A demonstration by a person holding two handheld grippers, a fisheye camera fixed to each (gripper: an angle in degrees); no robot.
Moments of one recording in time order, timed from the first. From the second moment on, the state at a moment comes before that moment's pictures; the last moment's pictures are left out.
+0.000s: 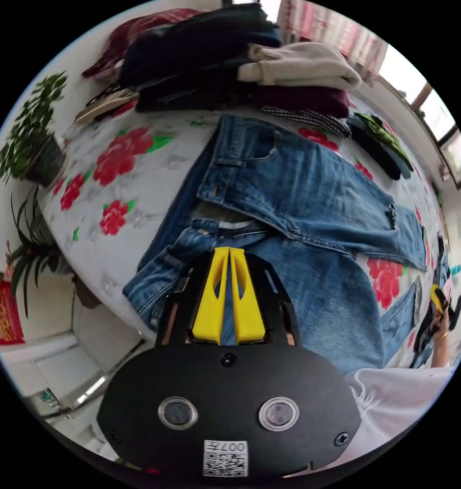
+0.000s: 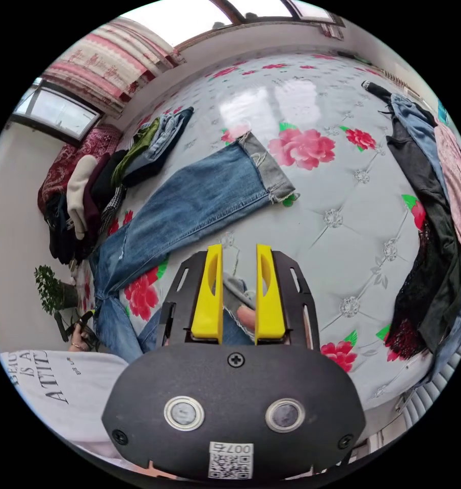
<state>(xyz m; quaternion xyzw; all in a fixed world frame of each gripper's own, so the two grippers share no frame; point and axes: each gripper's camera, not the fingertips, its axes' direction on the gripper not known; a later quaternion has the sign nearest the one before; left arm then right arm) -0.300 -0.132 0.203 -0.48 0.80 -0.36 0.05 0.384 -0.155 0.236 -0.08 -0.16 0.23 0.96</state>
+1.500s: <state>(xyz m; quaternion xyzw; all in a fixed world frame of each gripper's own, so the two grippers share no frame) -0.324 -0.055 0.164 -0.60 0.71 -0.38 0.02 0.405 0.004 0.094 0.02 -0.10 0.35 0.93</state>
